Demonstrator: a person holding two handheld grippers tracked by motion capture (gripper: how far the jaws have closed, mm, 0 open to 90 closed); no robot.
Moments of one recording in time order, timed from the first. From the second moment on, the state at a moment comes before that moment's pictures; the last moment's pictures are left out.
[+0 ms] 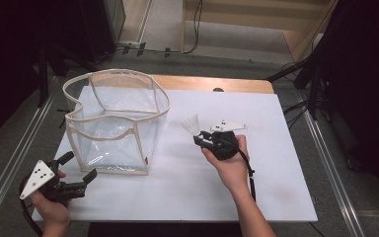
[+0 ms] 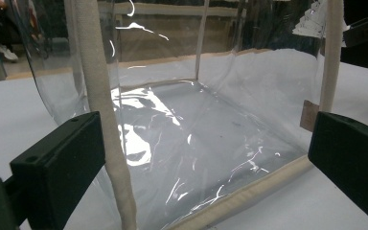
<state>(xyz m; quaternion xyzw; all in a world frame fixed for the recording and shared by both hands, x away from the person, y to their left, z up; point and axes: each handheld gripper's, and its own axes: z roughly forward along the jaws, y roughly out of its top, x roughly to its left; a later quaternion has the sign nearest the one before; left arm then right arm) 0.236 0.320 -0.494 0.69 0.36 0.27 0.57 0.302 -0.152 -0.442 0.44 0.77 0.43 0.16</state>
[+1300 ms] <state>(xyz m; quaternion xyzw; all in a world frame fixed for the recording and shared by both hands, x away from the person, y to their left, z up) 0.236 0.320 -0.494 0.69 0.36 0.27 0.57 0.306 -0.154 -0.414 0.44 0.76 0.45 0.18</state>
